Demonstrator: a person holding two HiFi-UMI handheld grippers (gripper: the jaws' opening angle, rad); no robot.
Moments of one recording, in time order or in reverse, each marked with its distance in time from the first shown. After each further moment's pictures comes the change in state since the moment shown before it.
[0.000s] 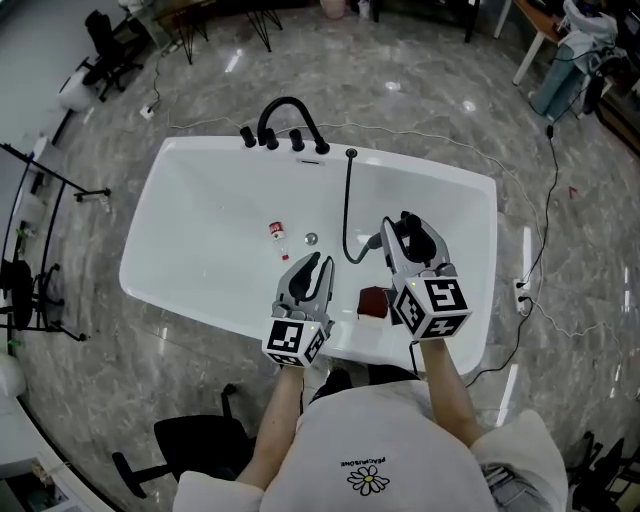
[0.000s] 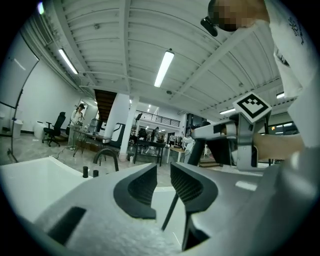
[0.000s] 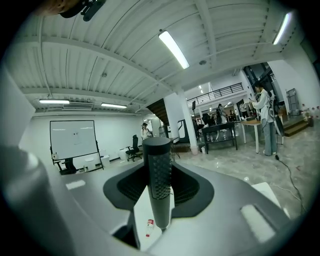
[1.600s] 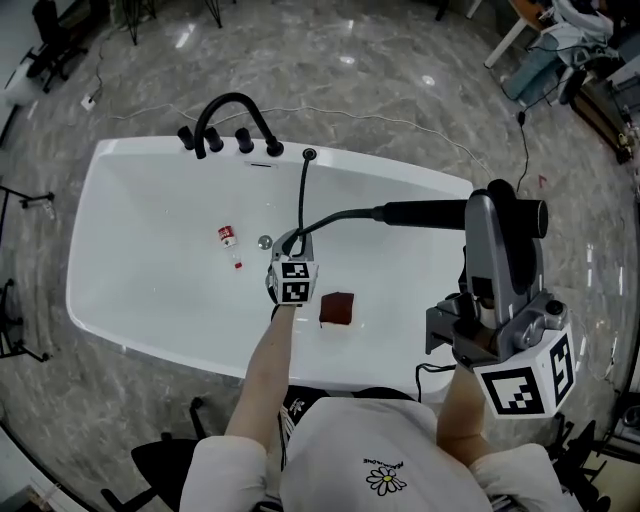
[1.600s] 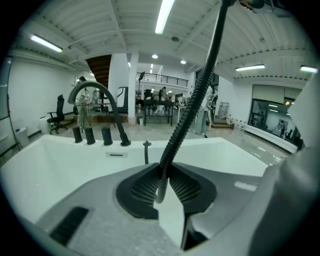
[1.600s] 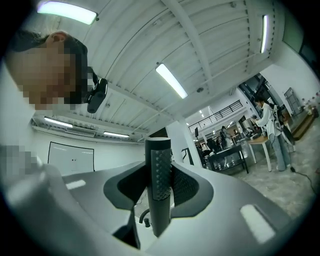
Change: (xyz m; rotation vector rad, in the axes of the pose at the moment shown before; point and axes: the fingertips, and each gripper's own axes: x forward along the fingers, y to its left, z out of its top) left arm 0.217 0.118 -0.226 0.069 0.474 0.125; right arm 0.022 -0.045 0.193 0.059 -0.346 0.061
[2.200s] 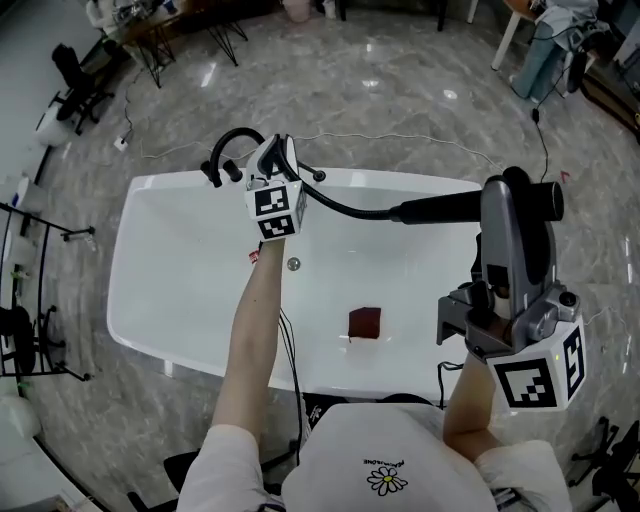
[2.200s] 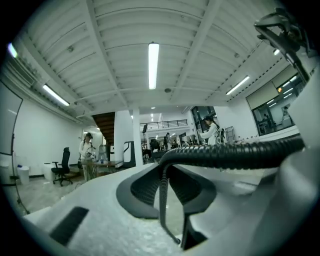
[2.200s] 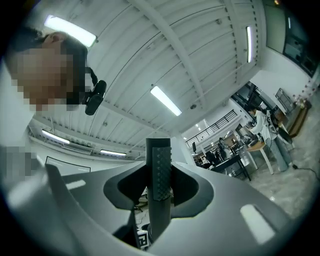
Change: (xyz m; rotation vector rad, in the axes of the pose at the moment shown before) left arm -0.054 0.029 0.328 0.190 -0.560 0.128; right arm -0.063 -0.035 0.076 0.034 -0.210 -0.021
